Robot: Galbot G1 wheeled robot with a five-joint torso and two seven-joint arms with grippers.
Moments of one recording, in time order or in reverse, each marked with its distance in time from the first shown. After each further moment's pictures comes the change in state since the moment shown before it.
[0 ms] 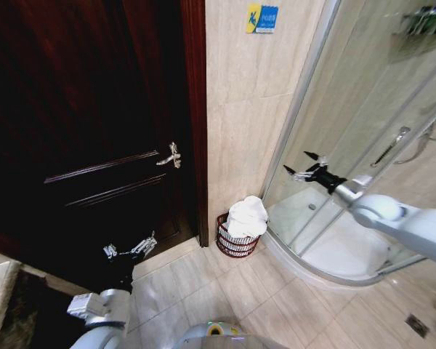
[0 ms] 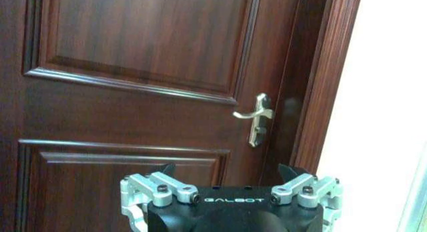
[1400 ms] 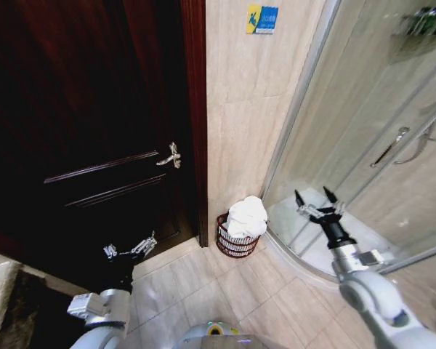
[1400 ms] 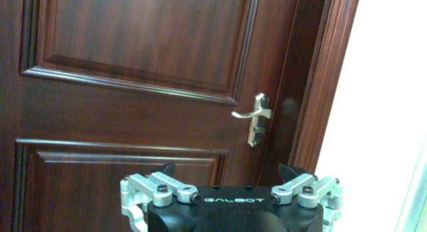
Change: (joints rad) left arm 0.000 0.000 0.000 0.000 0.000 0.000 0.000; right arm 0.826 0.963 -0.925 0.267 -0.566 -0.142 -0.008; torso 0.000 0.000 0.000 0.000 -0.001
